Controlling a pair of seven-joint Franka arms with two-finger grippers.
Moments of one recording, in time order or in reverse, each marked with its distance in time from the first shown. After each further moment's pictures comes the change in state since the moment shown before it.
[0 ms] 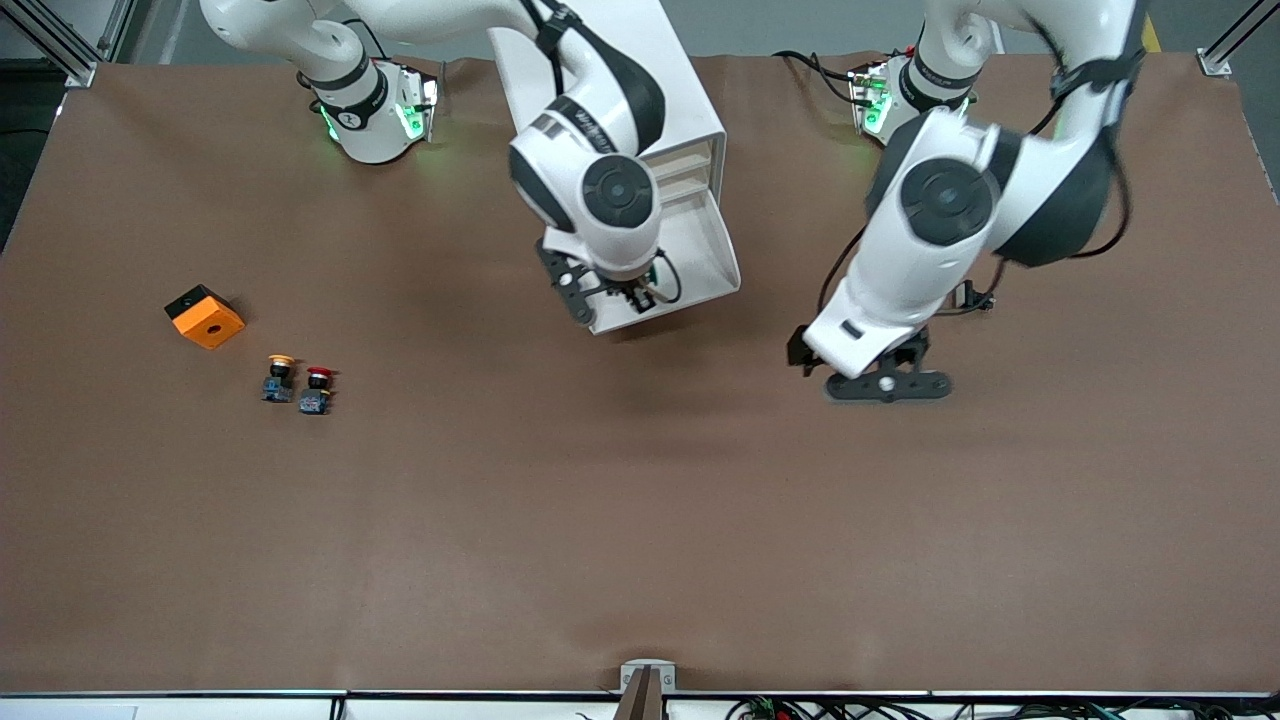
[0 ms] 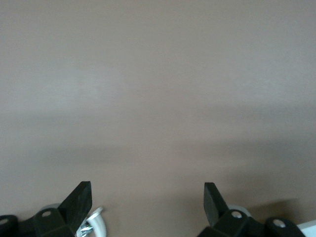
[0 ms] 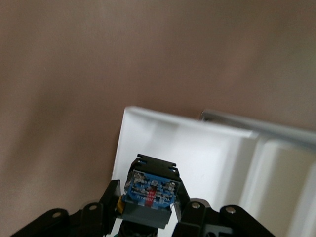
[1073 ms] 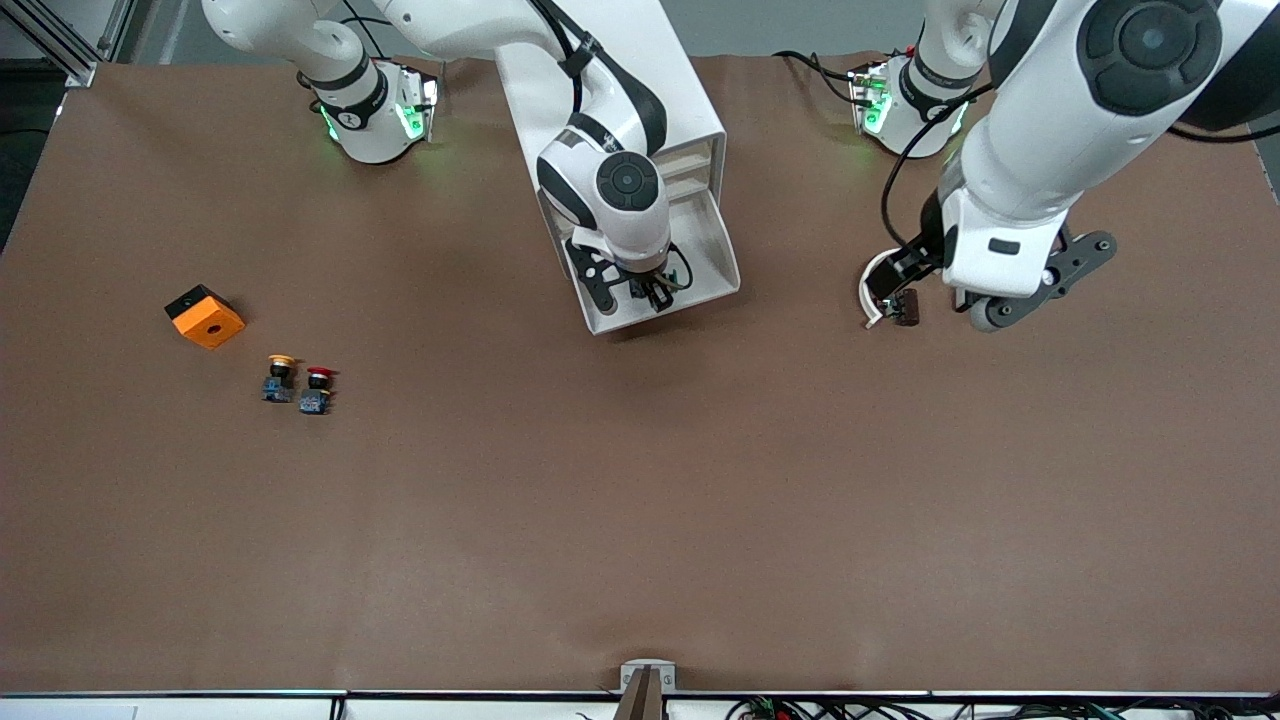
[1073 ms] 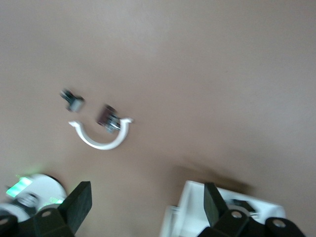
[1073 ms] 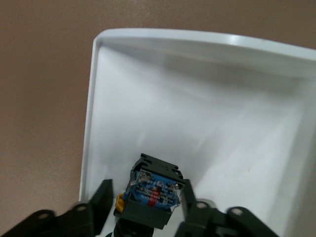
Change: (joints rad) left arm 0.022 -0.130 0.063 0.330 -0.006 -0.654 -0.420; right arm 0.130 0.008 0.017 -0.333 -0.005 0.526 0.187
